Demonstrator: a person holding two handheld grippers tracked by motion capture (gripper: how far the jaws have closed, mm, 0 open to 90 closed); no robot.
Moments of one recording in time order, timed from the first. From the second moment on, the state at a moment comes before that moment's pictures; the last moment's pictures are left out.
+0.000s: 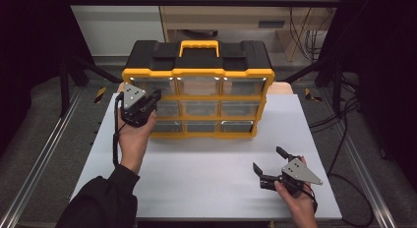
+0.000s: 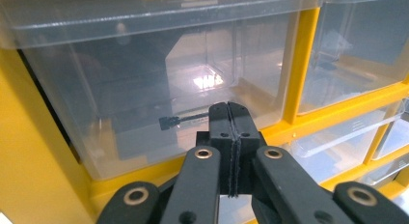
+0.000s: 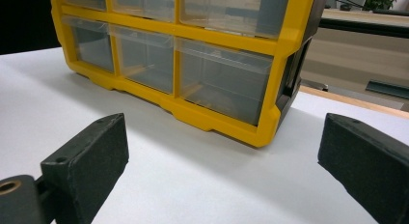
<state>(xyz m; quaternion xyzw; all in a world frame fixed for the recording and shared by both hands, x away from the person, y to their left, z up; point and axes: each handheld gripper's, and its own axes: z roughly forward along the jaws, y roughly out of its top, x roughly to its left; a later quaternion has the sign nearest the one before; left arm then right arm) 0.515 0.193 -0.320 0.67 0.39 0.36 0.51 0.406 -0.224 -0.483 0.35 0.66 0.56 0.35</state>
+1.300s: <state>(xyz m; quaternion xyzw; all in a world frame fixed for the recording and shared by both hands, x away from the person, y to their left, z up) 0.483 0.190 -0.316 0.68 0.36 0.35 0.54 0.405 -0.226 -0.484 0.35 0.66 0.56 0.35</state>
